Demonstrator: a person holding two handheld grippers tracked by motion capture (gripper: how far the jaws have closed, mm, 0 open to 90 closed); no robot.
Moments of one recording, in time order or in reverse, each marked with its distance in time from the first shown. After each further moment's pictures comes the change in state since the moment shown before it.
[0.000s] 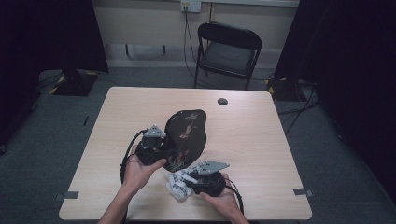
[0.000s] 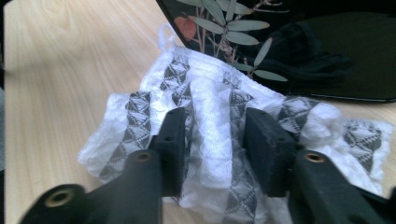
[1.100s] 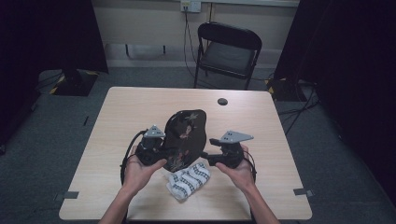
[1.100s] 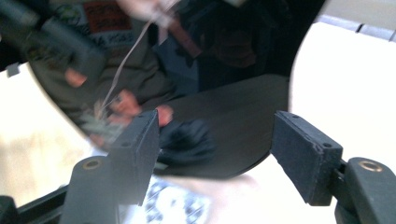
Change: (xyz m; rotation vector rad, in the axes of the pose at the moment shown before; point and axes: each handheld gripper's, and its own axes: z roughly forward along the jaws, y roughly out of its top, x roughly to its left) left arm 0.000 -0.002 0.001 -0.017 -0.002 -0.009; right arm -0.062 0.062 -0.056 -0.153 -0.126 0.021
